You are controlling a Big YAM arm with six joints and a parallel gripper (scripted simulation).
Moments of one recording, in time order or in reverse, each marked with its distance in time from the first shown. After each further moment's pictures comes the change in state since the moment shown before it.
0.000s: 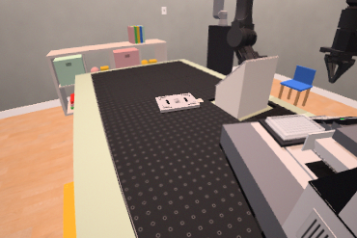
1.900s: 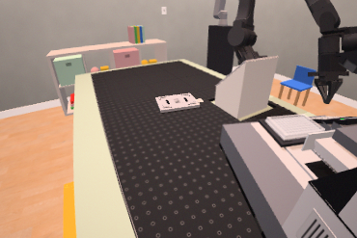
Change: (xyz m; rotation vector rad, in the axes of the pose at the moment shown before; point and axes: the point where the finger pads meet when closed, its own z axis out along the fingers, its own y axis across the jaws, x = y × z) arm -0.008 0.000 0.067 0.001 -0.341 -0.002
